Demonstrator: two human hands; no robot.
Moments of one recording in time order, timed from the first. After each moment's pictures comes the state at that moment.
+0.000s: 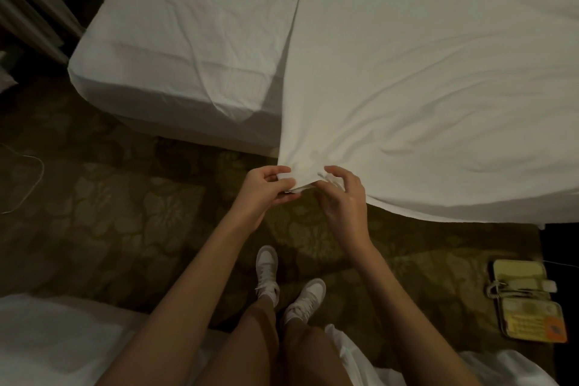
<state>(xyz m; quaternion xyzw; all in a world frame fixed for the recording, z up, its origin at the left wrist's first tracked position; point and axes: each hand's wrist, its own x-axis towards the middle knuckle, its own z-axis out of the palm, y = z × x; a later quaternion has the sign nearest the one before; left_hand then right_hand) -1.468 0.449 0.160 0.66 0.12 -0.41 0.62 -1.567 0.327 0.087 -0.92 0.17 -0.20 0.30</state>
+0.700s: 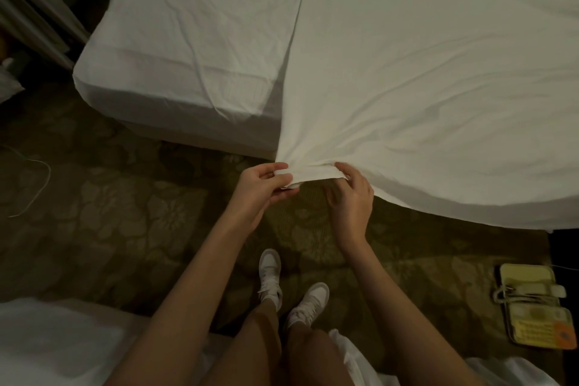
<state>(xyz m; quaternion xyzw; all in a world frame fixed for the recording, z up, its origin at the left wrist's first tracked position) -1.458 0.448 0.170 0.64 0.13 -0.39 0.65 -1.549 0.321 0.077 -0.90 0.28 -0.20 0.26</state>
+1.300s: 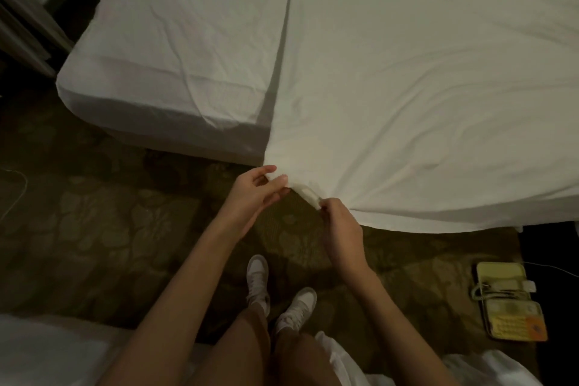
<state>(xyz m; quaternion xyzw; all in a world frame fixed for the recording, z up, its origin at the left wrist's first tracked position) -1.468 0.449 0.176 0.63 0.09 -0.40 0.66 -1.598 0.329 0.107 -0.92 0.25 -0.06 0.30</state>
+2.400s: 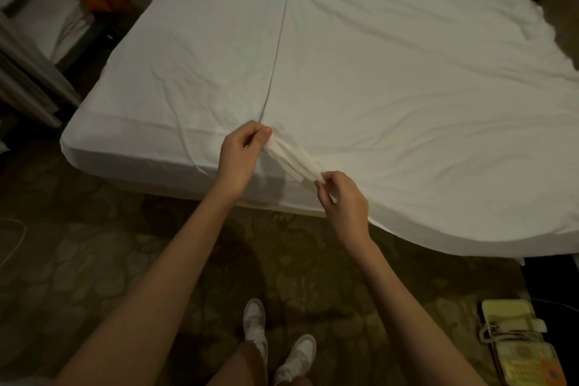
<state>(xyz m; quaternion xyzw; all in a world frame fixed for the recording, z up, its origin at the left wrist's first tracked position) -1.371 0.367 0.248 0.79 -0.21 -0.11 0.57 -1.508 0.237 0.168 -0.90 0.21 -0.26 0.30</state>
